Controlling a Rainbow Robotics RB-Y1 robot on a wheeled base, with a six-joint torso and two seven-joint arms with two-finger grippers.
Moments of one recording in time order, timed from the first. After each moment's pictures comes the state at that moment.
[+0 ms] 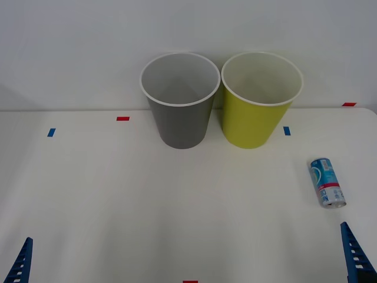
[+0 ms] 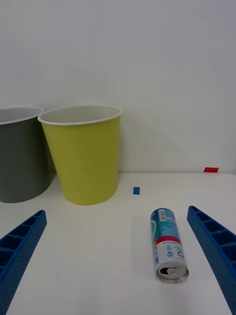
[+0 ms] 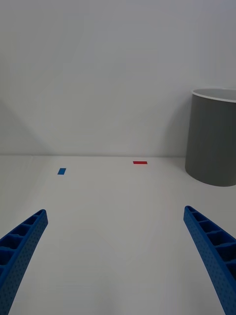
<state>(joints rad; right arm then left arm) 1.14 -0.55 0.08 -2.30 -0.32 -0.58 1.49 1.12 0.56 -0.07 -2.14 0.39 -0.67 -1.46</state>
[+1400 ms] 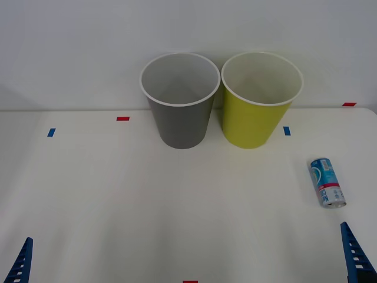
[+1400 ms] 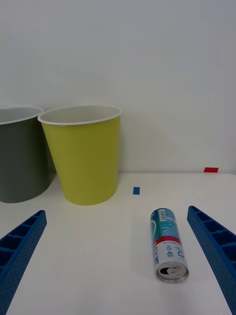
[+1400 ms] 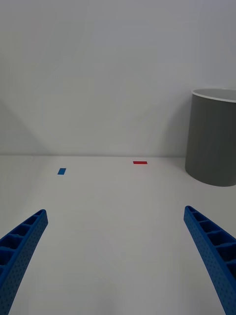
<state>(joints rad) 1.14 -0.55 0.08 -2.30 -0.32 -0.58 1.49 1.12 0.56 -0.07 -2.14 0.39 -0.67 -1.46</state>
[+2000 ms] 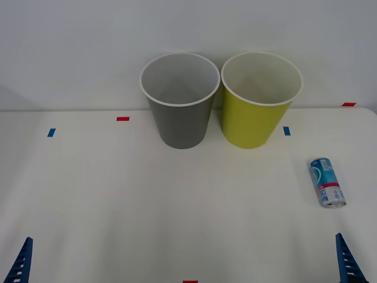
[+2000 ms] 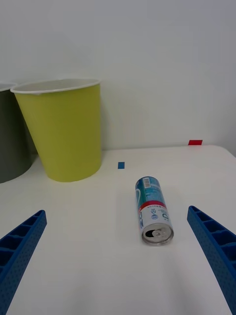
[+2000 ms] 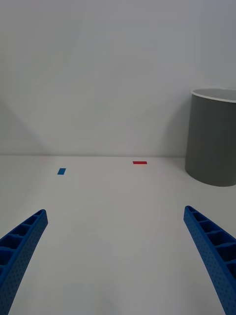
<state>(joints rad) 1.07 -0.48 0.12 -2.15 -0.32 -0.61 1.49 1.12 0.56 -0.07 -2.14 0.39 -0.67 -1.46</state>
